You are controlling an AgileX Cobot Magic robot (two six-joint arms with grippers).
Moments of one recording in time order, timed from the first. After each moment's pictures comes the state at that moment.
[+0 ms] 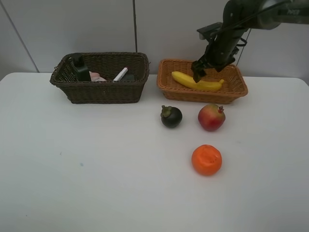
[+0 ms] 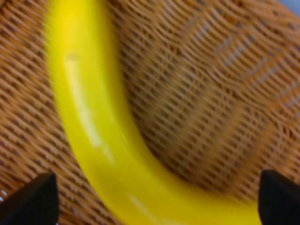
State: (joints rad) left arm -0.03 0.07 -0.51 -0.12 1.07 0.09; right arm 0.25 2.31 -1.94 -0.10 0.91 -0.27
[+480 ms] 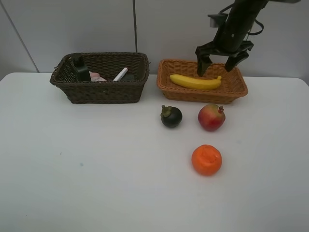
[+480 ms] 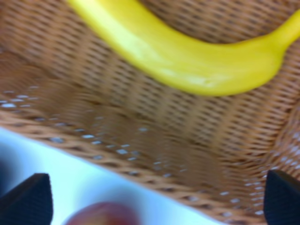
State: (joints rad) left arm -0.03 0.07 -0.51 -0.12 1.07 0.09; right arm 0.25 2.18 -1.94 -0.01 1.21 -0.12
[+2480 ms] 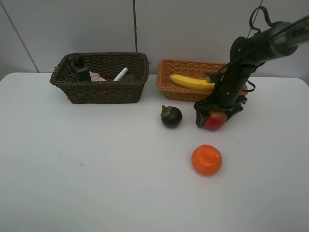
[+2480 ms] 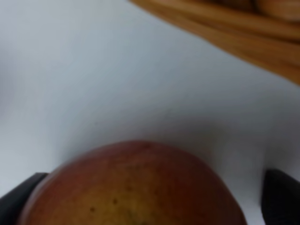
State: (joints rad) left arm -0.03 0.07 -0.51 -0.12 1.07 0.09; right arm 0.25 2.16 -1.40 0.09 0.86 -0.18
